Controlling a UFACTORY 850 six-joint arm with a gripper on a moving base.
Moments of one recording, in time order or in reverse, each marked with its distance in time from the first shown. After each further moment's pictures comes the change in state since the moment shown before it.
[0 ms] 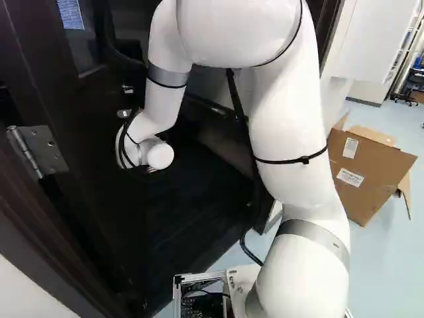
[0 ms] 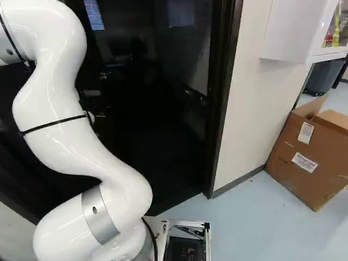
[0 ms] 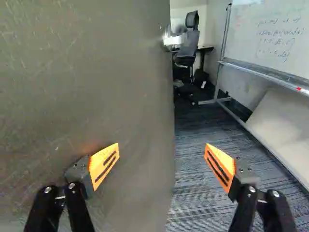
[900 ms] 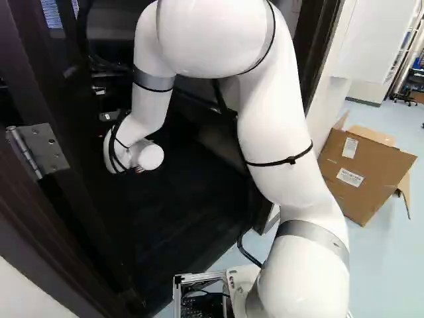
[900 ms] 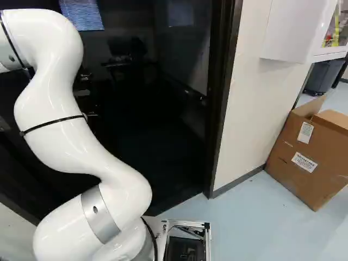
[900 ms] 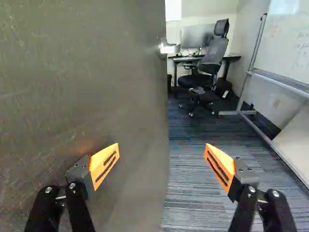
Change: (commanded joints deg) arm 2.7 -4.1 -5.3 -7.4 1.2 0.0
